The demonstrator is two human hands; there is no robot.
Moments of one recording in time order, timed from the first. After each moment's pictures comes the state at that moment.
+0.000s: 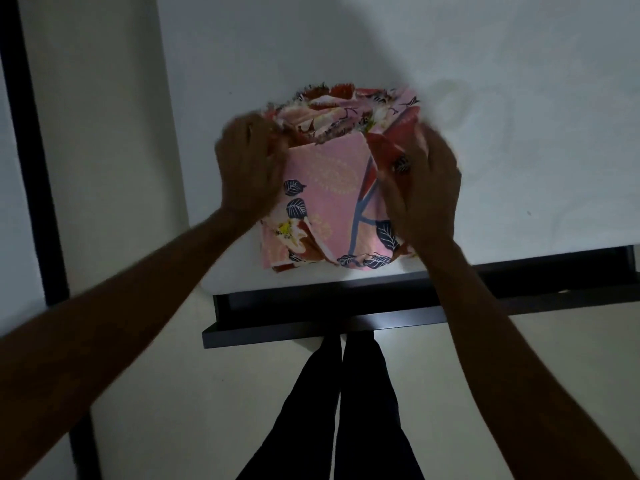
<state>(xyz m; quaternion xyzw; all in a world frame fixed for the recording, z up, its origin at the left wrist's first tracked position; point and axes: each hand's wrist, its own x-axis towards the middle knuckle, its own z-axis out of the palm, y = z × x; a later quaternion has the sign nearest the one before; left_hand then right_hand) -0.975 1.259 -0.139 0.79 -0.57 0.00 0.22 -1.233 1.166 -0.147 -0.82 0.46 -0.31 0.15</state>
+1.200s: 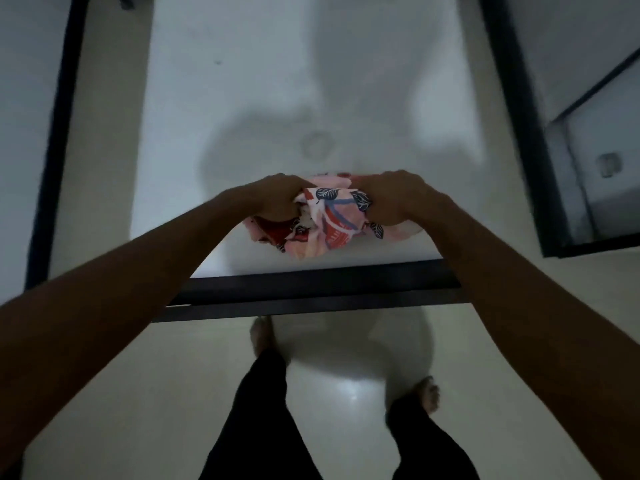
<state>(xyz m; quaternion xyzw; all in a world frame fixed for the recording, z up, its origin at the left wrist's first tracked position) -1.259 1.177 0.023 0.69 -0.60 -0.39 -0.09 -1.451 1.070 0.013 -0.91 0.26 0.22 0.22</state>
